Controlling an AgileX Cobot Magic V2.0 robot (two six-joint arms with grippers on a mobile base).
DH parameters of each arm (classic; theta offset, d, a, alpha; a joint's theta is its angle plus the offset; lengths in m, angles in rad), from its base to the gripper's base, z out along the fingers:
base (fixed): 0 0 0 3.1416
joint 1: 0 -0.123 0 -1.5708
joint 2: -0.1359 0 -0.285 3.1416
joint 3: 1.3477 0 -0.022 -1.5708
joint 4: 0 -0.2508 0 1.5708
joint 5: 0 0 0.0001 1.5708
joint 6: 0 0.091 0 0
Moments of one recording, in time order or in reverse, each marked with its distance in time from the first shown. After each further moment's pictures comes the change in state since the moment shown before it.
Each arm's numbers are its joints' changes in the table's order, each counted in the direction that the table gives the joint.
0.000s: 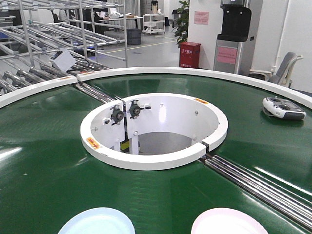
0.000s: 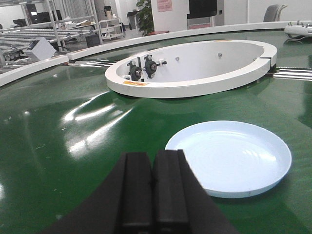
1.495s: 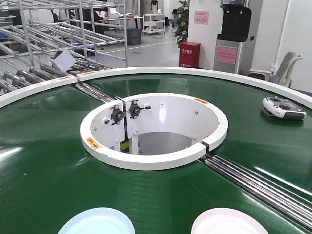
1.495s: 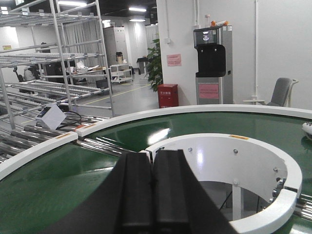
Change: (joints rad) left arm 0.000 -0.877 -0.885 0.003 -0.164 -0.038; right arm 0.000 -0.815 -0.884 -0.075 -0.046 -0.006
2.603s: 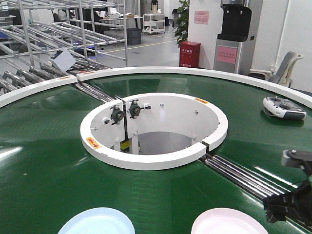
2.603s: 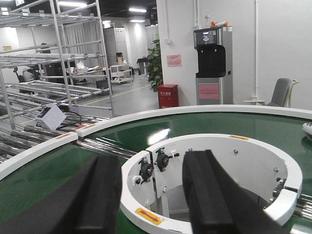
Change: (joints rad) left arm 0.000 0.000 0.000 0.000 0.001 0.000; right arm 0.000 -0.732 -0.229 -0.067 0.640 0.008
